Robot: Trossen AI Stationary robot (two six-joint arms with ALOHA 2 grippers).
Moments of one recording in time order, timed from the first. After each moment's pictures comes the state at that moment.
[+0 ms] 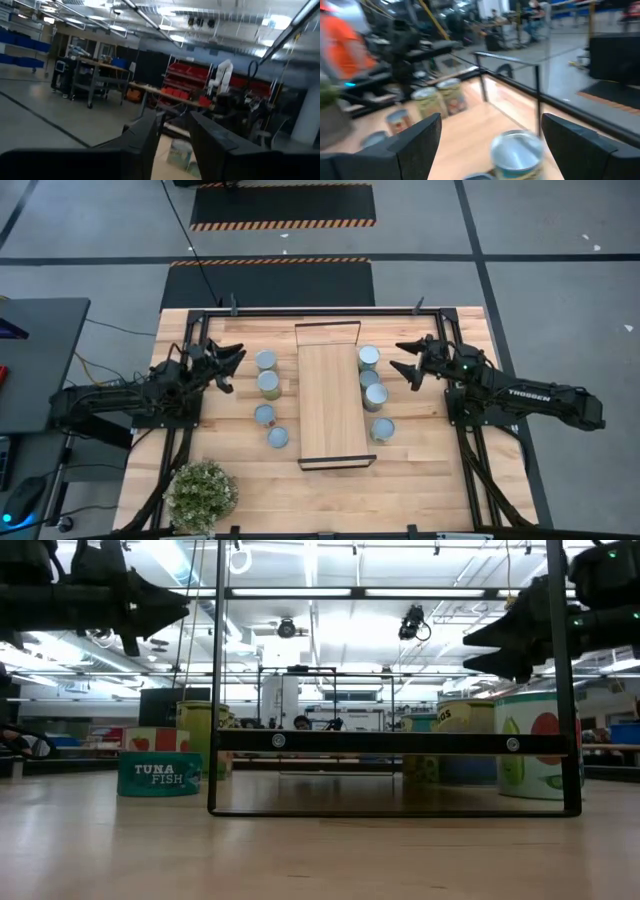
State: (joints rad) left arm 0.21 0.34 0.01 0.63 -0.31 -0.23; right arm -0.44 0.42 0.10 0.27 -0.03 0.18
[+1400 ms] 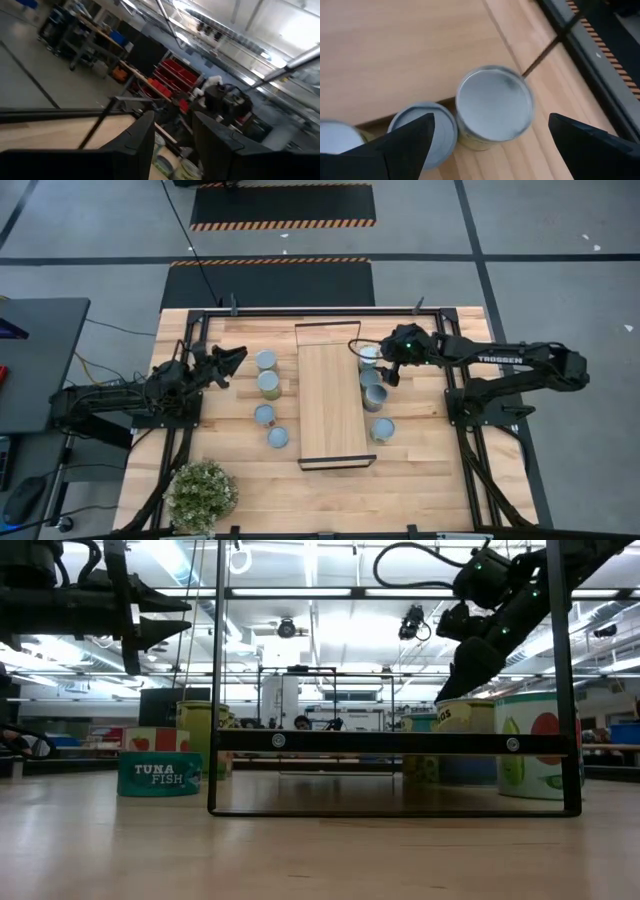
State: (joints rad) left arm 0.21 0.34 0.01 0.56 -0.29 -0.62; right arm -0.38 1.11 0.61 -0.26 0.07 -0.16
